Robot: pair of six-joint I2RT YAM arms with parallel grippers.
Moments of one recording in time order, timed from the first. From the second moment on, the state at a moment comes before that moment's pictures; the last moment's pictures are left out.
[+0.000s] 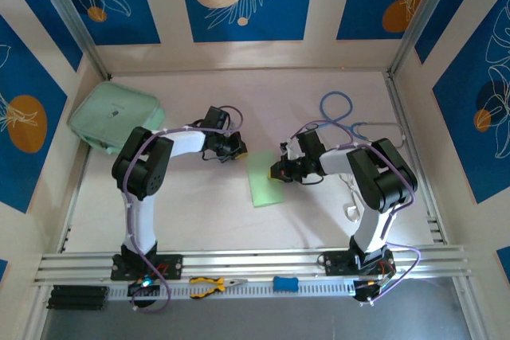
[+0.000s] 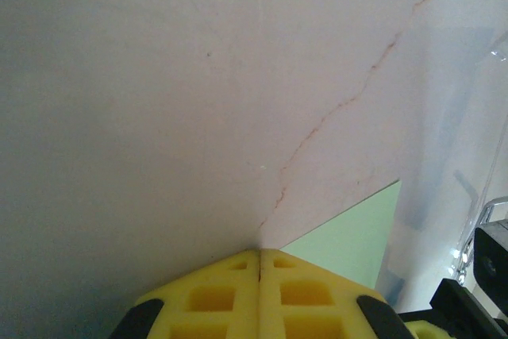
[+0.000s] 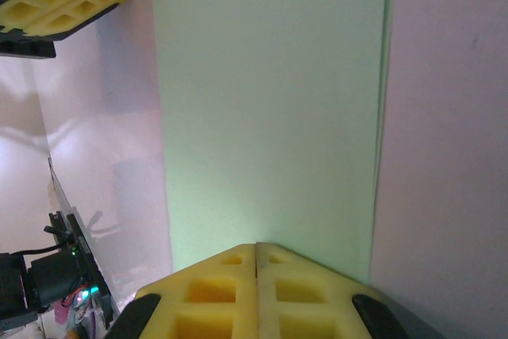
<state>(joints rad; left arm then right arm) -0.45 2.03 1.22 -0.21 0.51 -0.83 0.40 1.80 0.75 0.00 -0.74 0.57</state>
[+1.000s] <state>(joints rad) -0.53 1.77 1.06 -0.13 0.48 -0.74 0.38 1.47 0.69 -0.08 -0.79 0.66</state>
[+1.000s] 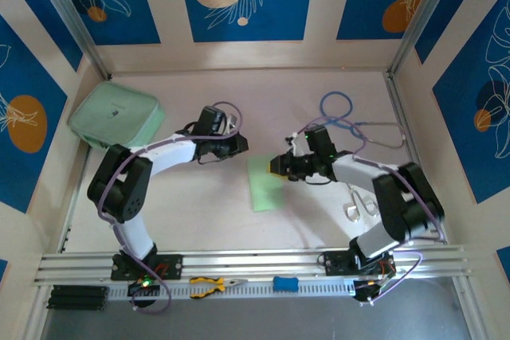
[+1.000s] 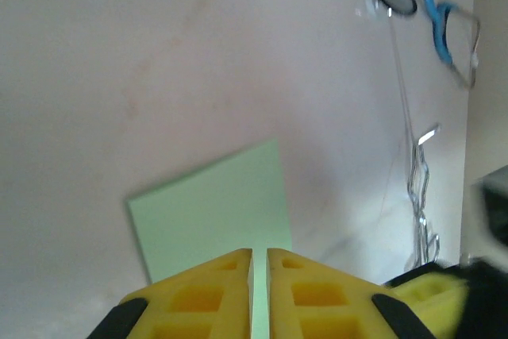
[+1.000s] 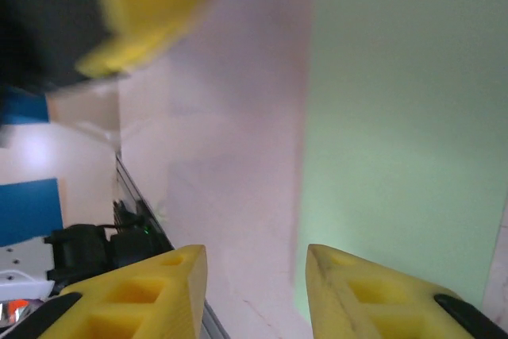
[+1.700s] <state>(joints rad) -0.57 1.94 1.11 -0.10 0.51 -0.67 0.43 1.32 0.53 -0.23 -0.71 0.82</state>
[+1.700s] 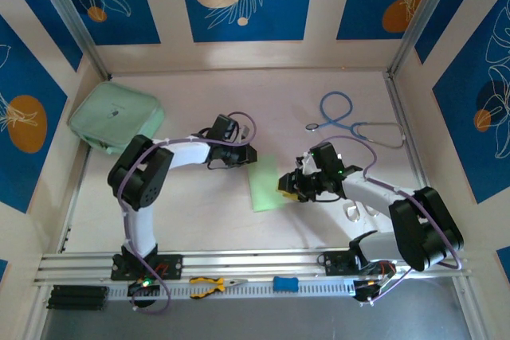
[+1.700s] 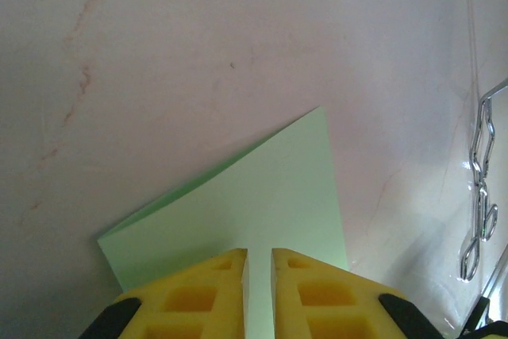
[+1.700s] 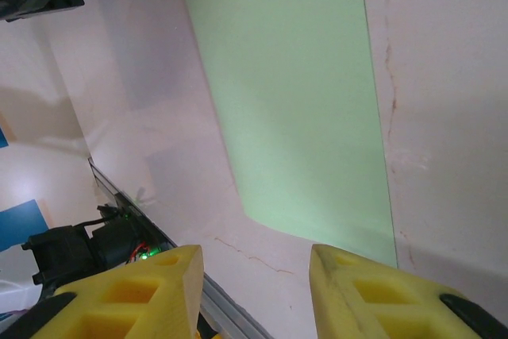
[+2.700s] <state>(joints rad) -0.54 1.96 1.02 0.06 0.58 -0.68 0.45 1.42 0.53 -0.28 -0.66 0.83</state>
